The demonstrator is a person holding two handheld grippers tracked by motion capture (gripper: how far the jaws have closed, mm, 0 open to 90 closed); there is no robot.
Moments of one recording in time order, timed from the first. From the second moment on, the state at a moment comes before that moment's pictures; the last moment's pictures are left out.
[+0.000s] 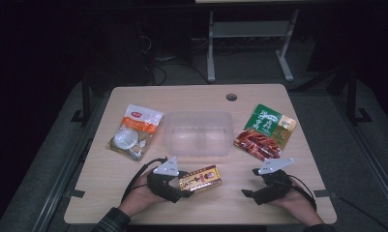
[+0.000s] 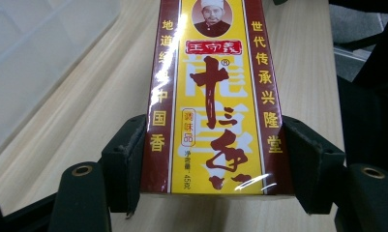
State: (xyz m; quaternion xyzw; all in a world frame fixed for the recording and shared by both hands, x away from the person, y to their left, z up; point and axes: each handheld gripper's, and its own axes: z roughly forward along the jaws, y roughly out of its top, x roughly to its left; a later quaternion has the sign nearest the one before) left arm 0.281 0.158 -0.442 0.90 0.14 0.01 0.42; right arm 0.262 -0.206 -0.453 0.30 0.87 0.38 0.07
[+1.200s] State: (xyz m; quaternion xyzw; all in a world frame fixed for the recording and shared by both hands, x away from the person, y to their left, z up) left arm 0.278 0.194 -0.418 0.88 0.13 0.01 0.46; right arm 0.311 -0.128 -0.406 0.11 0.86 0.49 -0.02
